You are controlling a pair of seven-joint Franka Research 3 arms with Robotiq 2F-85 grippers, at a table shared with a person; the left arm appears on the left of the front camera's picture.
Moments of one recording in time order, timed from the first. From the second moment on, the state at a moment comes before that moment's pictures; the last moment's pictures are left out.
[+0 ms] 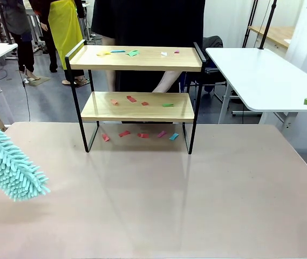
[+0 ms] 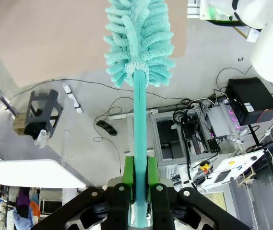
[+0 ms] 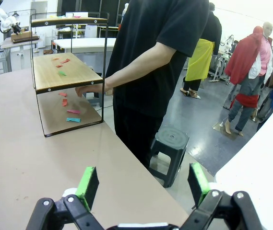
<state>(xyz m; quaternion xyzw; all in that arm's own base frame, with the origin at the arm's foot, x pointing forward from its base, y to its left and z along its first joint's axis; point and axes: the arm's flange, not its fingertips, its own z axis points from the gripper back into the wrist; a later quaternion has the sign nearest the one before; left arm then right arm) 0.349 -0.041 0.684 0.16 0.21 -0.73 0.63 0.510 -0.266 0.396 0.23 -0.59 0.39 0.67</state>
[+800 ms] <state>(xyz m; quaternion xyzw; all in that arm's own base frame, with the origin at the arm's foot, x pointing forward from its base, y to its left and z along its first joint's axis) 0.349 -0.041 0.684 0.16 0.21 -0.73 0.63 0.510 -0.266 0.396 0.23 -0.59 0.39 0.67</state>
